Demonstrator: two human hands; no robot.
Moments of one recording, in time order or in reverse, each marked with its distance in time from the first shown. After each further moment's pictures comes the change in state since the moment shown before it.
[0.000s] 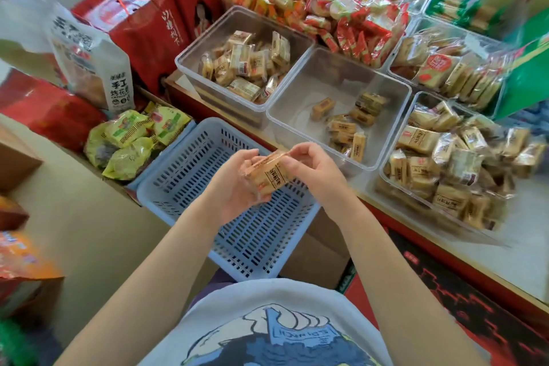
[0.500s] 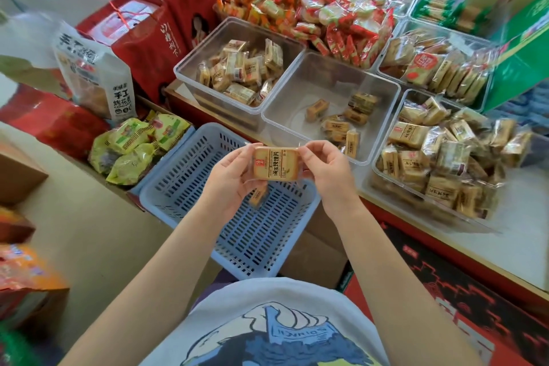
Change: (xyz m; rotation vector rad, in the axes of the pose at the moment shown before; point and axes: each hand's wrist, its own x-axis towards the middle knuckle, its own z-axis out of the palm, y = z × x) left_hand -0.011 -0.010 0.018 0.119 0.236 0.291; right_hand -0.019 0.002 -0.005 0.235 0.276 -0.029
